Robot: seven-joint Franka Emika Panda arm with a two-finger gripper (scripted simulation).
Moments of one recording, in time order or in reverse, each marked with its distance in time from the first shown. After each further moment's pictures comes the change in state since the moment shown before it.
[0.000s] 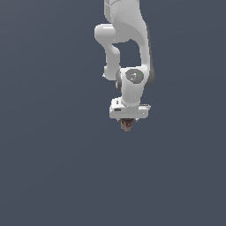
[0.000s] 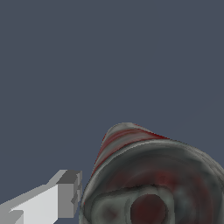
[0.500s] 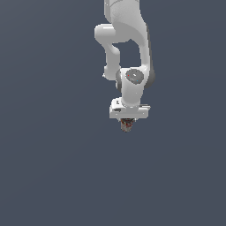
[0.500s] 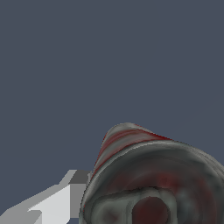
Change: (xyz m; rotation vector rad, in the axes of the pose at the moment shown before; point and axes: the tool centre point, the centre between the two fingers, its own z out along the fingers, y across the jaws) arm 0.000 0.000 0.001 0.000 0.001 0.000
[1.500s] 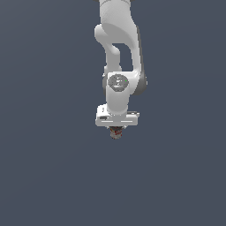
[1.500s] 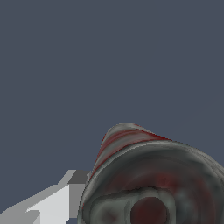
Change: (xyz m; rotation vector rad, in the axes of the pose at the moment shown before) arm 0.052 0.063 -0.011 0.000 -0.004 0.000
